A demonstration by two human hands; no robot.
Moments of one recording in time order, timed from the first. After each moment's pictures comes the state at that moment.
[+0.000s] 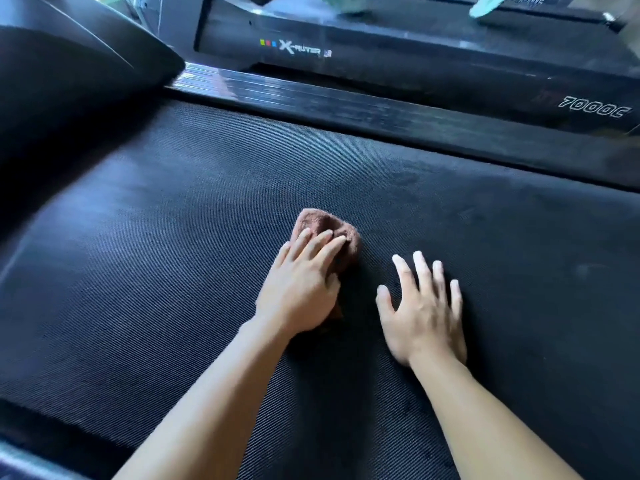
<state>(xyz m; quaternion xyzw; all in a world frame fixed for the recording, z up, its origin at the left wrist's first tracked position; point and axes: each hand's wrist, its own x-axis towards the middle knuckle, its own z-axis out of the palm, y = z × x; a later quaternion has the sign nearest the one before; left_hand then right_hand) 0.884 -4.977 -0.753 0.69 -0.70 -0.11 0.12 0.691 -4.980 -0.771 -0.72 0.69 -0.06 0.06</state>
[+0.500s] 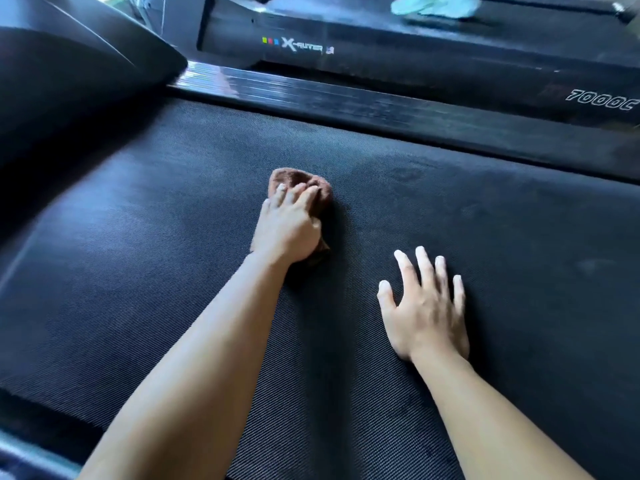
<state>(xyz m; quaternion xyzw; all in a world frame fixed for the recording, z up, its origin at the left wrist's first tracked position) 0.919 -5.056 -0.751 0.75 -0.64 -0.10 0.12 0.691 -4.979 -0.770 -0.72 0.69 -0.07 0.07</state>
